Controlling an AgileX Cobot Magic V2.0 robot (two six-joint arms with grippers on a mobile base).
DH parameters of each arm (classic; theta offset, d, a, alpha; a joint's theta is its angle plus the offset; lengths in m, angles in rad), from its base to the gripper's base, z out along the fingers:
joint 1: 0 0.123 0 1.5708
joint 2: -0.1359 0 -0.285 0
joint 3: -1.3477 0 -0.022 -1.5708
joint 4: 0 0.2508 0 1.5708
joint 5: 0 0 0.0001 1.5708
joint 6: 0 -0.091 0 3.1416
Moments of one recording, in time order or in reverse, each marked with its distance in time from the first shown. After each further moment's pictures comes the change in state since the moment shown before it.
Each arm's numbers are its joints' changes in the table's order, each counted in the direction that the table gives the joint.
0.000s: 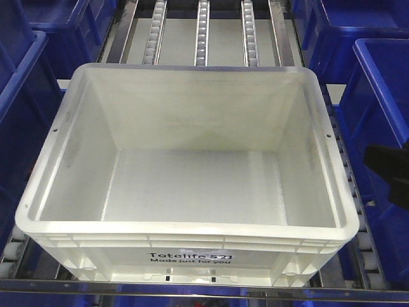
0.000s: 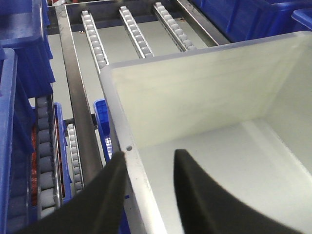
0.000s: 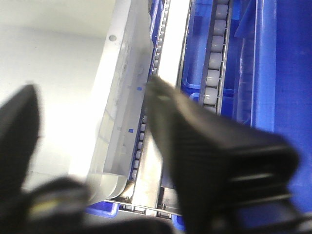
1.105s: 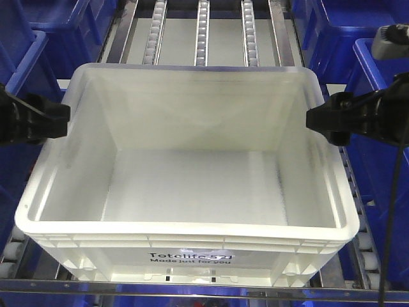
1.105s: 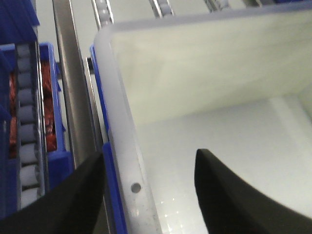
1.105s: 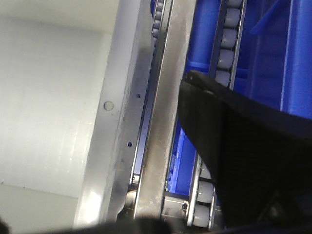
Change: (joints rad) left arm 0.000 -0.448 0.171 0.044 0.010 0.096; right arm 0.000 -0.408 0.243 -0.007 -0.027 -0.011
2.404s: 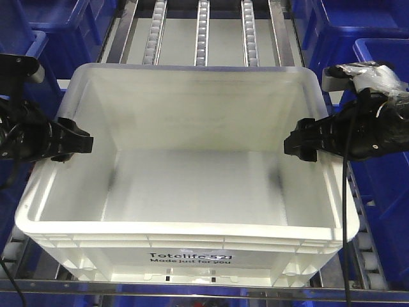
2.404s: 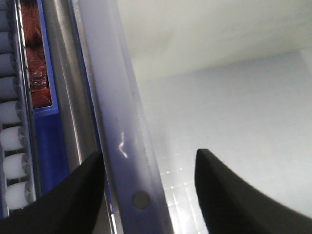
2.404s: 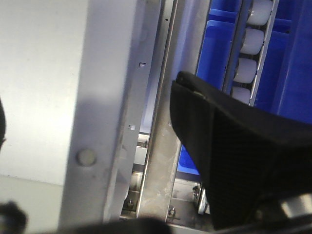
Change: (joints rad) left arm 0.000 -0.159 0.001 0.007 -0.020 0.010; right arm 0.000 -0.225 0.002 0.029 0.002 0.000
